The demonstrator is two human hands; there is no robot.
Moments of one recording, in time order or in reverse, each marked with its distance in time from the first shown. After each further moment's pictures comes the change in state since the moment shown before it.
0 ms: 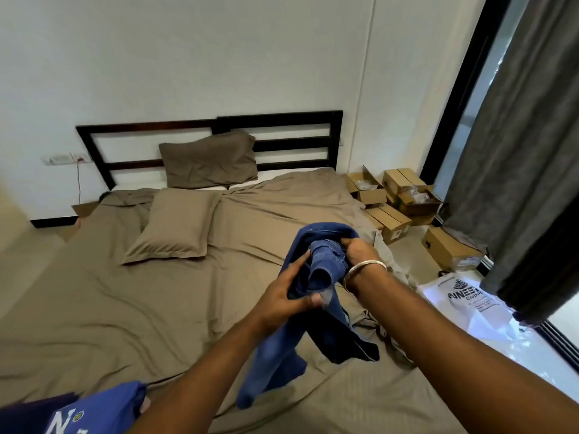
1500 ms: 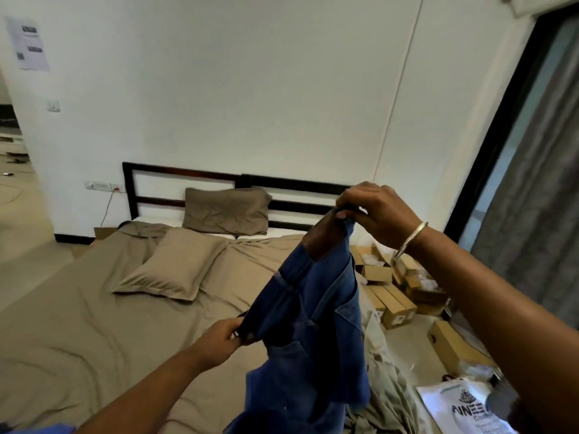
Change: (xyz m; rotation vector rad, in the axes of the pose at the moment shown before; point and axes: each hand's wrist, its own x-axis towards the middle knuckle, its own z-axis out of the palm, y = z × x) left_hand 0.030 -0.028 -0.023 0.410 0.142 -0.162; right_hand 0.004 -0.235 -0.025 -1.366 -0.588 -1.849
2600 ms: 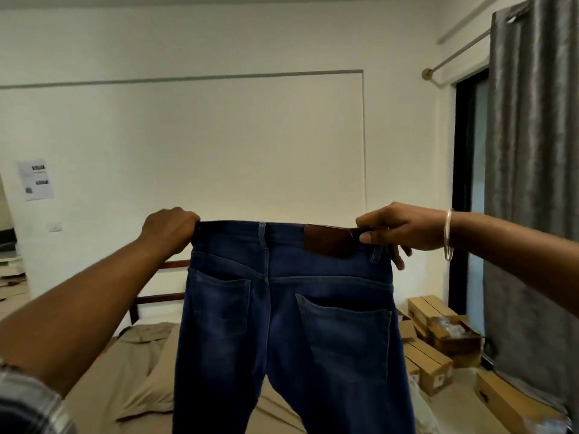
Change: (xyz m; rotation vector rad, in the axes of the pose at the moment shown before) left_hand 0.081 0.224 -0.324 1.303 0.558 -0.074; right_hand 0.049 -0.017 -0.130 0.393 -0.419 0.351
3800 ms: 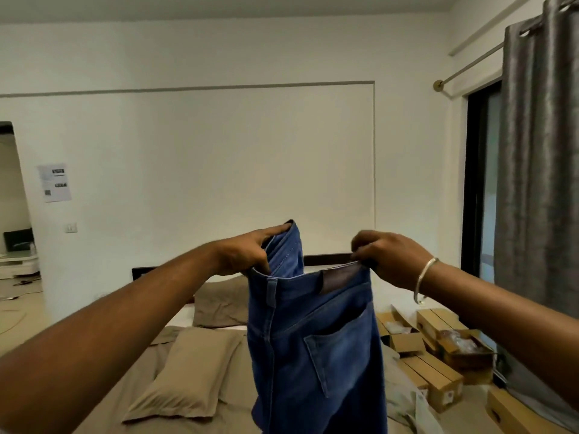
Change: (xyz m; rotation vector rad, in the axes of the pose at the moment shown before) left_hand -0.038 0.077 -0.055 -1.315 -0.610 0.283; right_hand 0.030 0.008 0.057 -0.688 0.414 -0.133
